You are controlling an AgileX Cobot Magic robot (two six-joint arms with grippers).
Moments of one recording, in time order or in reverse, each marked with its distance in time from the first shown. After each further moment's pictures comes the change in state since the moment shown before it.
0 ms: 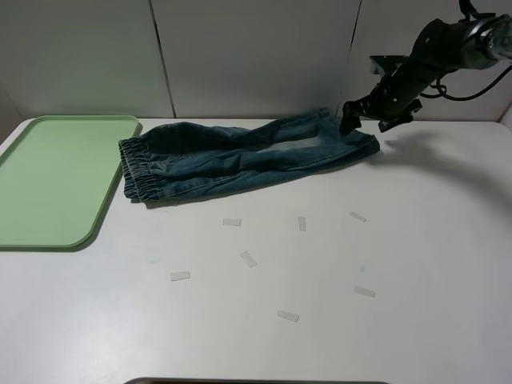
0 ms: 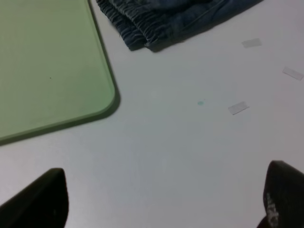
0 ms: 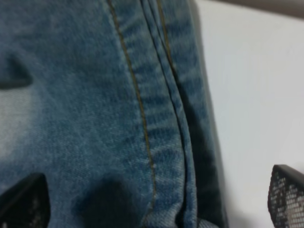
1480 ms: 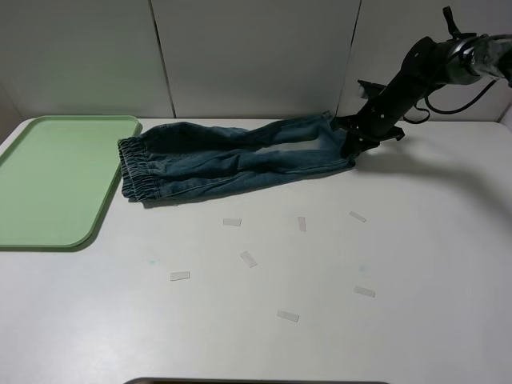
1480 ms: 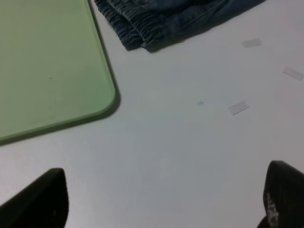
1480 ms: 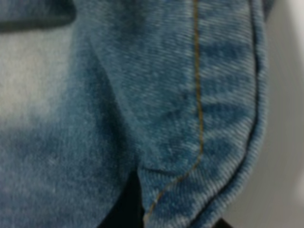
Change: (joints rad) left arm 0.000 0.000 0.000 0.001 0.000 0.000; right arm 0.018 0.051 -0.011 0.104 0.198 0.005
